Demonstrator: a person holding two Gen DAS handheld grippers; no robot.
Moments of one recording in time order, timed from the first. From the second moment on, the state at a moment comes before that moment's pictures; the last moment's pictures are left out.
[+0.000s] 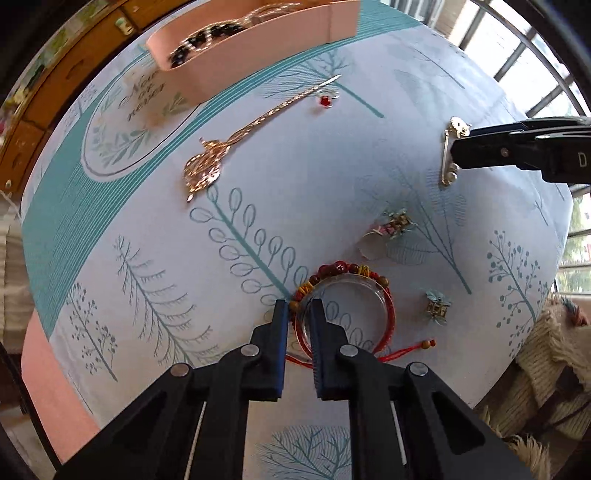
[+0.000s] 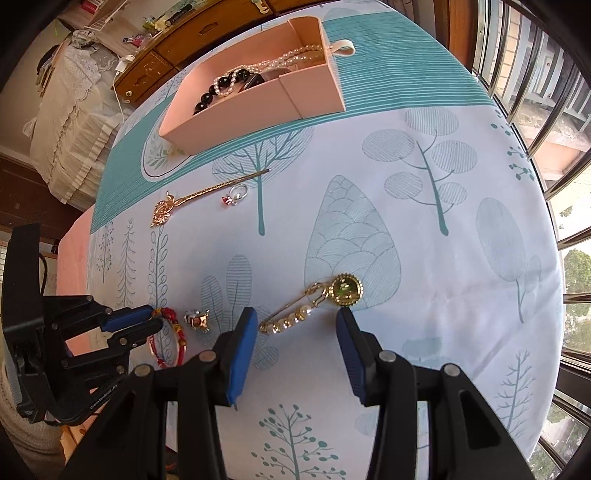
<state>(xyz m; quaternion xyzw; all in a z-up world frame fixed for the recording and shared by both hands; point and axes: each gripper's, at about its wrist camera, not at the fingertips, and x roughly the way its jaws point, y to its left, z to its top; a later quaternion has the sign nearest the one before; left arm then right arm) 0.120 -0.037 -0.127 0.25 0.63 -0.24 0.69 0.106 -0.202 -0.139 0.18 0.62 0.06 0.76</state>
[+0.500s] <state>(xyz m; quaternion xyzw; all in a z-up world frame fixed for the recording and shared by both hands) 0.131 0.022 -0.115 0.15 0.66 -0.16 0.72 0.127 -0.153 -0.140 0.04 0.62 0.08 0.78</state>
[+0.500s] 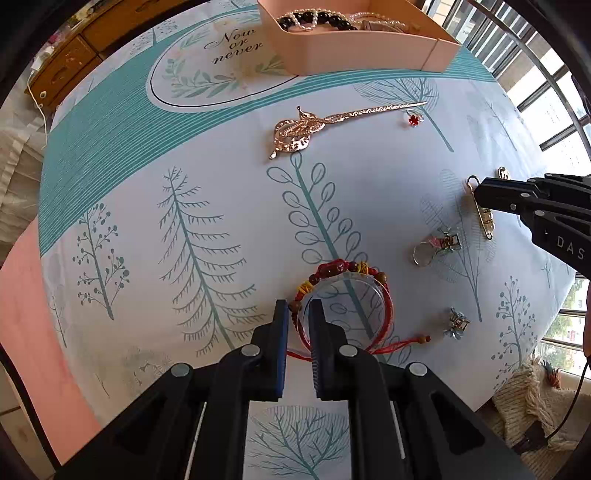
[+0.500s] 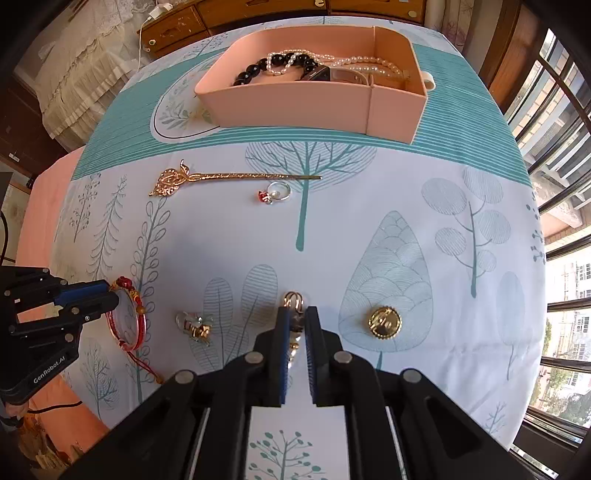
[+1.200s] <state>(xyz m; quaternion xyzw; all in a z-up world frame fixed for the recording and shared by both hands) 0.142 -0.009 -0.074 0.20 0.60 -0.23 0.74 0.142 -0.174 -0.054 0.10 0.54 0.11 0.83</state>
